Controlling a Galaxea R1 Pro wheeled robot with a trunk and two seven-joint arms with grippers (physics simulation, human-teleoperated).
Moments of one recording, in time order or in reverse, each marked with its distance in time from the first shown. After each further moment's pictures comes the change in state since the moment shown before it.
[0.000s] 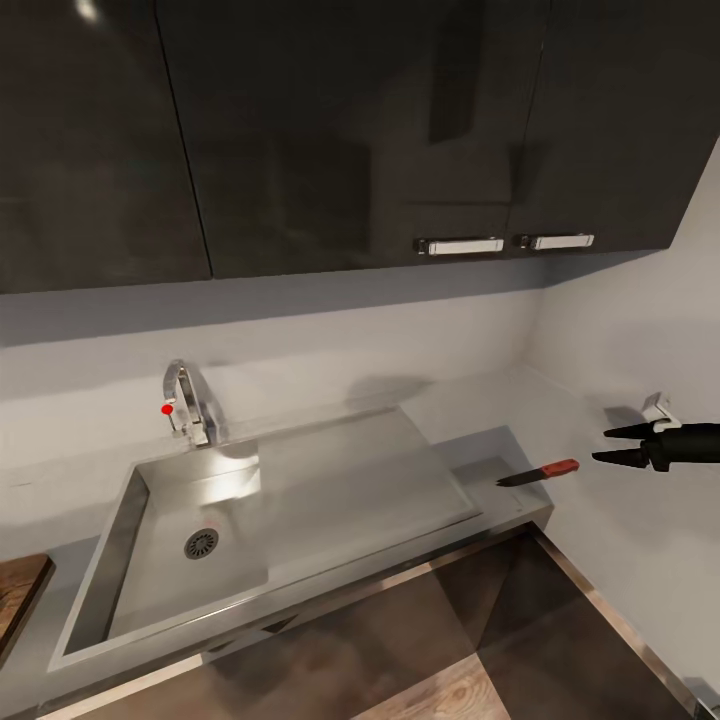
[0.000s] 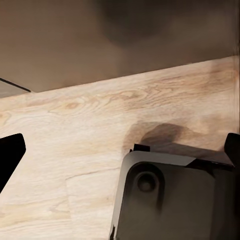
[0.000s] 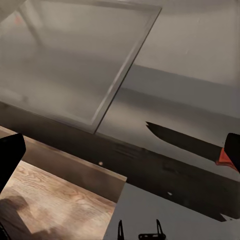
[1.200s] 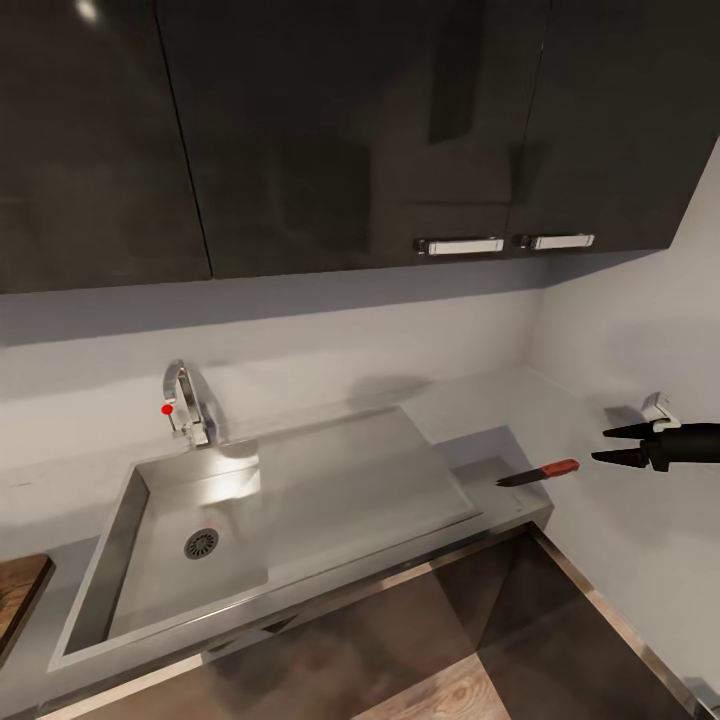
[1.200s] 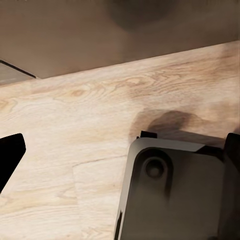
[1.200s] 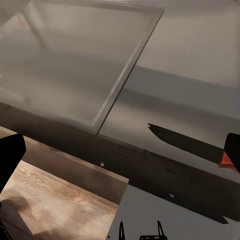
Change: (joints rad) left arm -0.002 -0.001 0.007 0.054 -0.001 0.000 -0.003; right arm 0.000 0.001 0.000 0.000 -0.006 0.000 0.006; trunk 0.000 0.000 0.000
